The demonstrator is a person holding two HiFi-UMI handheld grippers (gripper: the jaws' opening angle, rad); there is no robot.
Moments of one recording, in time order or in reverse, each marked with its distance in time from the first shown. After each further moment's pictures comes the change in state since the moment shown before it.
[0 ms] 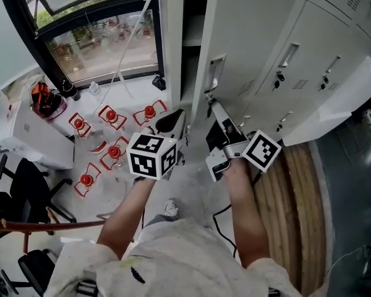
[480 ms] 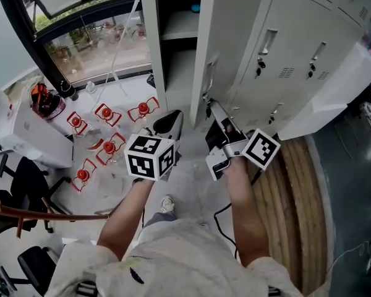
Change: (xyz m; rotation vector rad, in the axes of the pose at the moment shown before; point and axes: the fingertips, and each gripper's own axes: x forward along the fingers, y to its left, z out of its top) left arm -0.009 -0.068 -0.011 0.013 0.002 0.005; right arm -0.067 0.003 0.022 0.013 -0.003 0.024
